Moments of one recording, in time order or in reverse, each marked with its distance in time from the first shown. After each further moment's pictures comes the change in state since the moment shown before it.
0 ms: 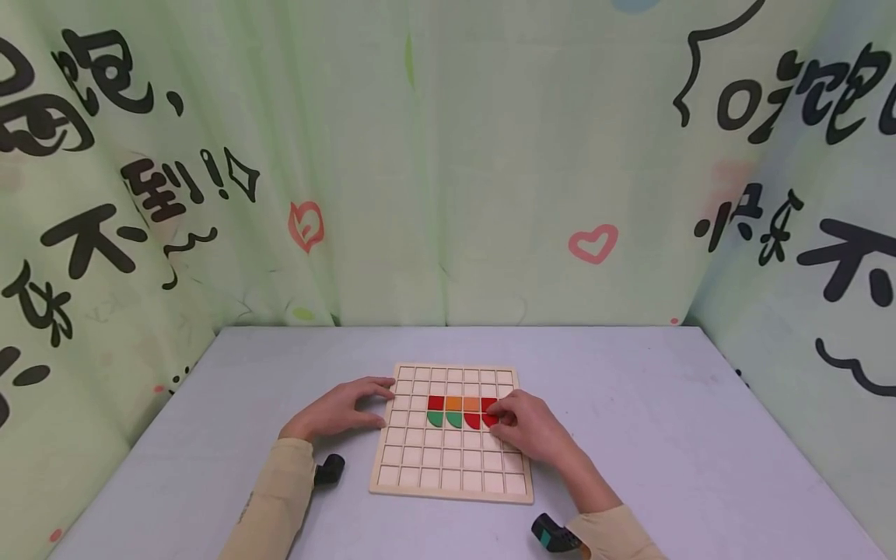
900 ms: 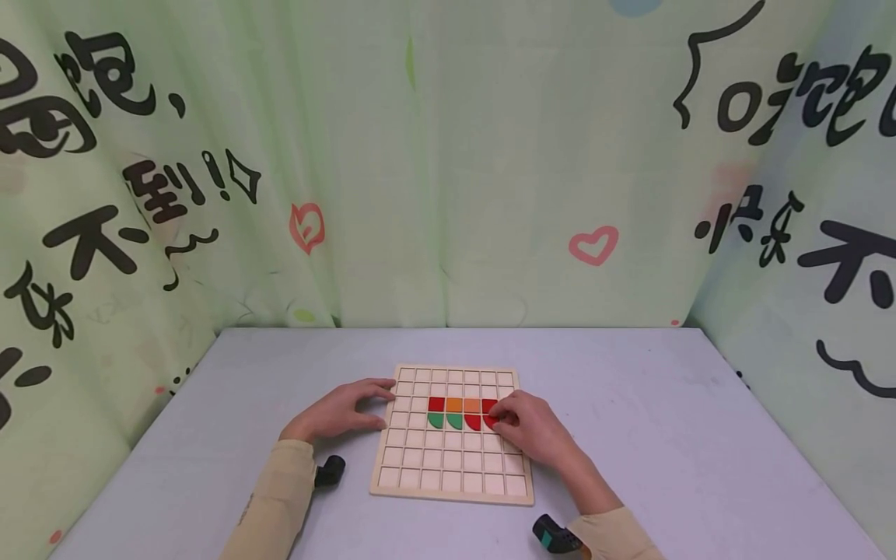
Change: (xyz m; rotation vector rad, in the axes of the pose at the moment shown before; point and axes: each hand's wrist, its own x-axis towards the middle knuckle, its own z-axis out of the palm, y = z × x) left_hand -0.001 0.000 0.000 -0.007 0.007 0.004; right_hand 0.000 0.003 0.002 -0.020 0.040 -0.035
